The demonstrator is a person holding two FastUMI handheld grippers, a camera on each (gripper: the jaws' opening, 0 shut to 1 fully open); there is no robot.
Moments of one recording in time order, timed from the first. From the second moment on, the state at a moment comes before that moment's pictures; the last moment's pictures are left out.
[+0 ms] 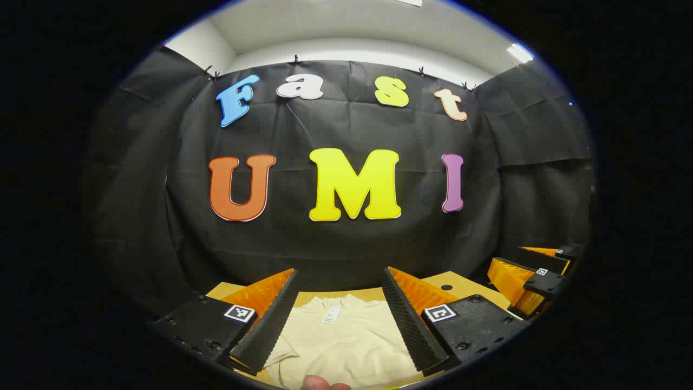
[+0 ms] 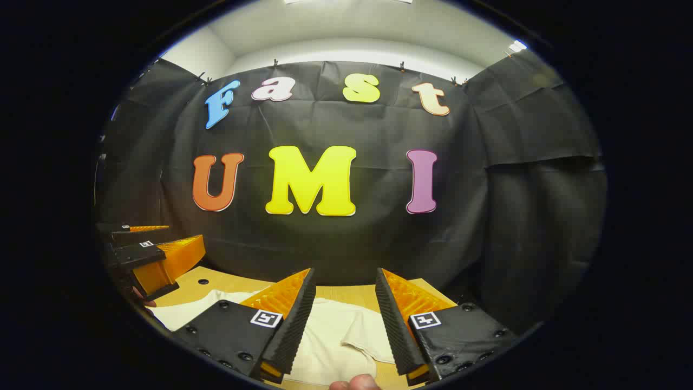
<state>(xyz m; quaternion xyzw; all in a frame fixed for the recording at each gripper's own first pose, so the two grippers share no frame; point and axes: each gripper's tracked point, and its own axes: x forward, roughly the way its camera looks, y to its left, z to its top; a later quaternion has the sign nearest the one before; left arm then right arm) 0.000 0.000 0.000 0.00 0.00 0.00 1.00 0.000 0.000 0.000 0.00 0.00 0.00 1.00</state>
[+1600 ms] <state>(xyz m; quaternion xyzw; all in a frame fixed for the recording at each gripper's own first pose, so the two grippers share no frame) 0.010 -0.042 -0.048 0.01 0.06 -0.02 1.00 0.005 -0.161 -0.086 -0.03 0.12 -0.01 0.99</state>
